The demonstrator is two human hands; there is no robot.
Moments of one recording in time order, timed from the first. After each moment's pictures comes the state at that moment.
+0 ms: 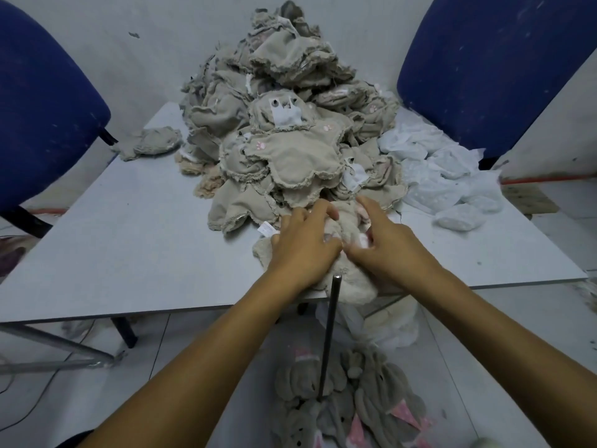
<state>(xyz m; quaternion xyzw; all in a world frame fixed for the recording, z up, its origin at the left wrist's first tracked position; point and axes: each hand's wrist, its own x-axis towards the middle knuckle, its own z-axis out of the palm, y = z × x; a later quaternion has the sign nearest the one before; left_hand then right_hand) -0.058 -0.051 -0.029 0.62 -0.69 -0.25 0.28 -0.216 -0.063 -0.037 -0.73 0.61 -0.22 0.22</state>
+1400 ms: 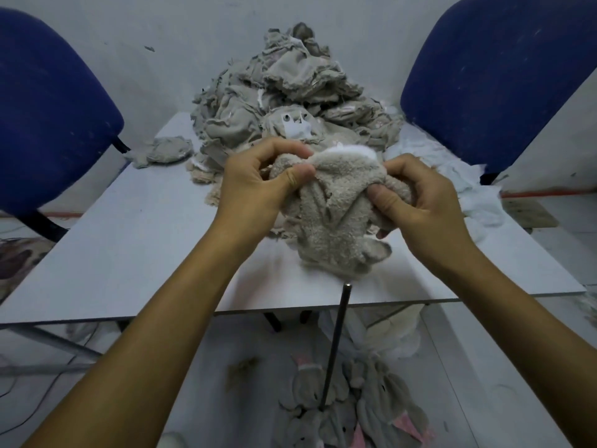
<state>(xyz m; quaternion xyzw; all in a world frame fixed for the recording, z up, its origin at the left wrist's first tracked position) -0.002 -0.041 0.054 0.43 -0.62 -0.29 0.59 -0.212 -0.048 0.036 -0.72 0.38 -0.52 0.26</state>
